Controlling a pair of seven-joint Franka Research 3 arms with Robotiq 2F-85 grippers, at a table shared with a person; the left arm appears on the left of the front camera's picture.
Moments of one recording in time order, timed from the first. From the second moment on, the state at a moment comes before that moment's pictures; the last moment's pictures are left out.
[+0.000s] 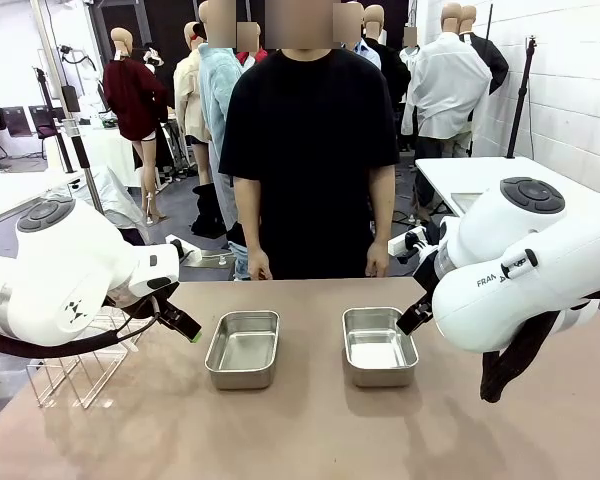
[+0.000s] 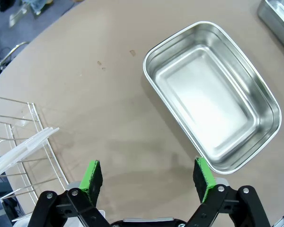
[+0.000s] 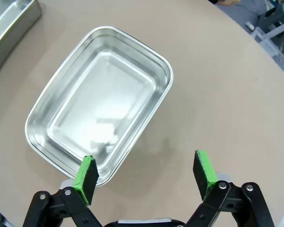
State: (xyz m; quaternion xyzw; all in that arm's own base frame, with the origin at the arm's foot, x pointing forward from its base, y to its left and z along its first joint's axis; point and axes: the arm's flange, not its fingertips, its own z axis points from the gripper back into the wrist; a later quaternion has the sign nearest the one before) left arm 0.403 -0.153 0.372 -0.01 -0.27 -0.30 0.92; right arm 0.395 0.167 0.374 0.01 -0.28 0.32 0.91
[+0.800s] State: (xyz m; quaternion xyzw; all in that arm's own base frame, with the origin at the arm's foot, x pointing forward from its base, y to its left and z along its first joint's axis) left arm 0.391 -0.146 0.436 -0.03 -0.31 -0.28 0.91; right arm 0.389 0.162 0.410 -0.01 -0.30 0.33 0.90
